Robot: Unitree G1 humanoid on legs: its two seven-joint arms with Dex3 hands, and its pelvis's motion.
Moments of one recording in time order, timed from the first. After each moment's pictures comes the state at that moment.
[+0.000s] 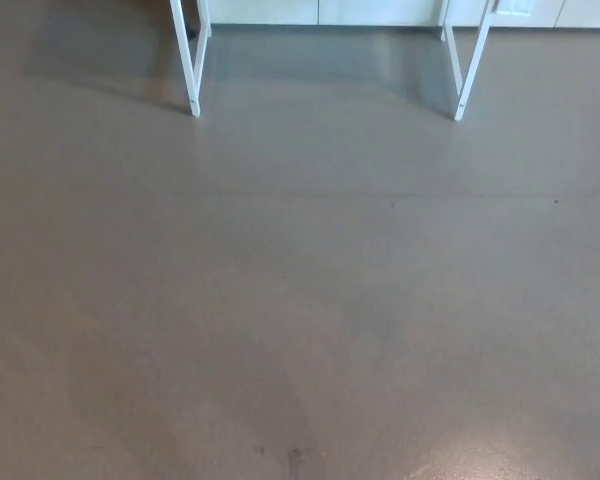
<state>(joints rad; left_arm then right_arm) -0.08 0.42 -0.13 1.30 0.26 -0.14 0.08 0.03 -0.56 0.15 1.18 -0.24 -0.20 0.04</state>
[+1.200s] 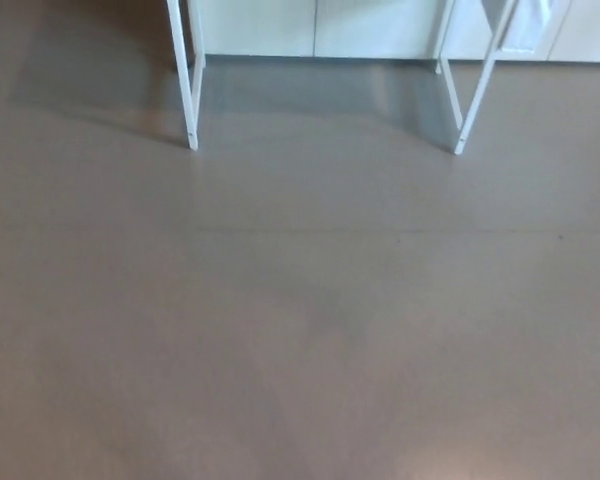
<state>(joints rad) -0.07 0.43 -0.13 1.32 0.27 -0.22 0.12 0.02 -0.55 0.12 1.22 -0.25 -0.28 0.03</state>
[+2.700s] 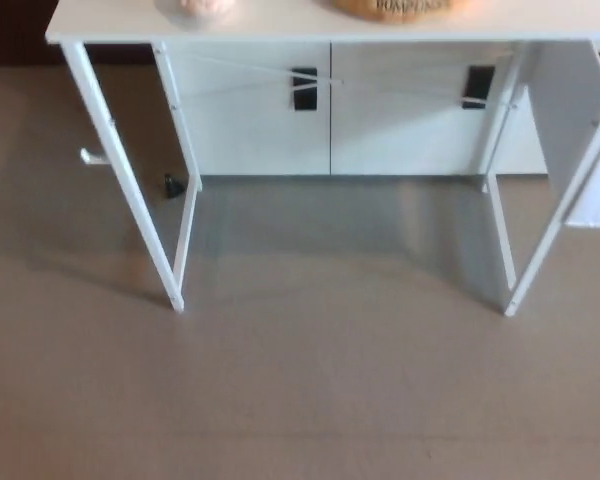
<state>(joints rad) -0.05 0.40 -0.13 1.31 0.27 -0.26 0.11 0.00 -0.56 0.12 1.24 -0.25 -0.27 0.05</state>
